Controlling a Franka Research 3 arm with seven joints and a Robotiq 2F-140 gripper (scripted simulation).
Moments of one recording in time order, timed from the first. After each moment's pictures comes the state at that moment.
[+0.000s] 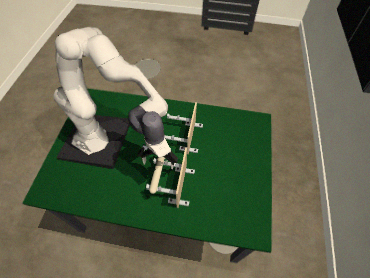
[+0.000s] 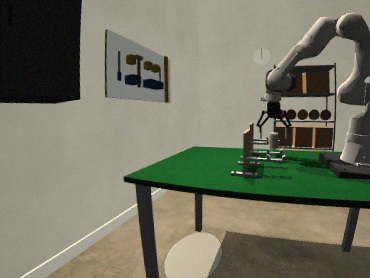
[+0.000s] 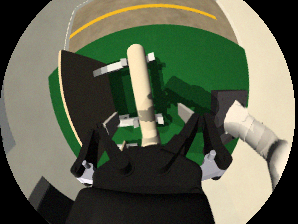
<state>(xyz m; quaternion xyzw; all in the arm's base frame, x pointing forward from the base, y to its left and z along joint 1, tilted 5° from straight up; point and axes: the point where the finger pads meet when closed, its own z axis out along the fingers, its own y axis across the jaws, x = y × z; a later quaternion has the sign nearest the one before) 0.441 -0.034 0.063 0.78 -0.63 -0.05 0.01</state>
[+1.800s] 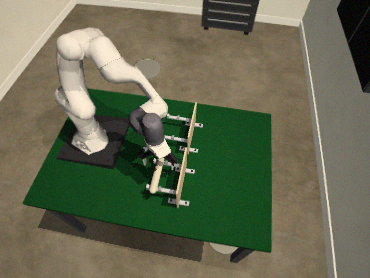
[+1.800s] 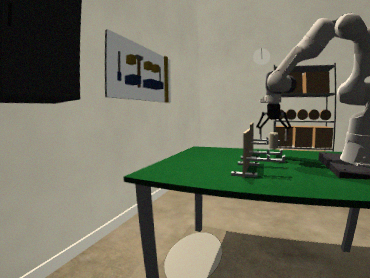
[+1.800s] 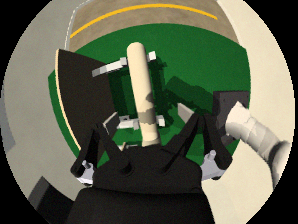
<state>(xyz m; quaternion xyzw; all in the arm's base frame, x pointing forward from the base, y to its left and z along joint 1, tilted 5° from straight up) 0.442 -0.035 0.053 0.78 -0.63 -0.04 0.01</state>
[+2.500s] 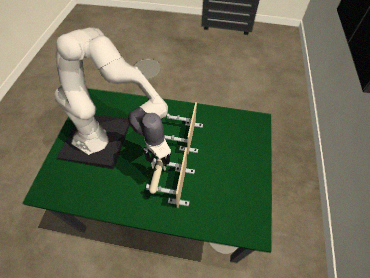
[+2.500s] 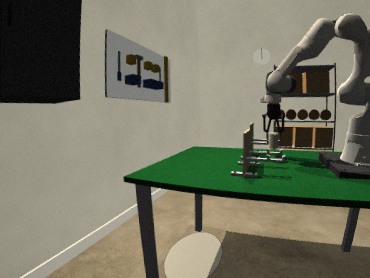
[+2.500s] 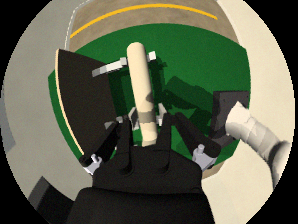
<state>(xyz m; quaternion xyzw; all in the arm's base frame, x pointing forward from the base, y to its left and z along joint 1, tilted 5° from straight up) 0.442 -0.035 0.053 0.78 -0.63 -0.04 0.01</state>
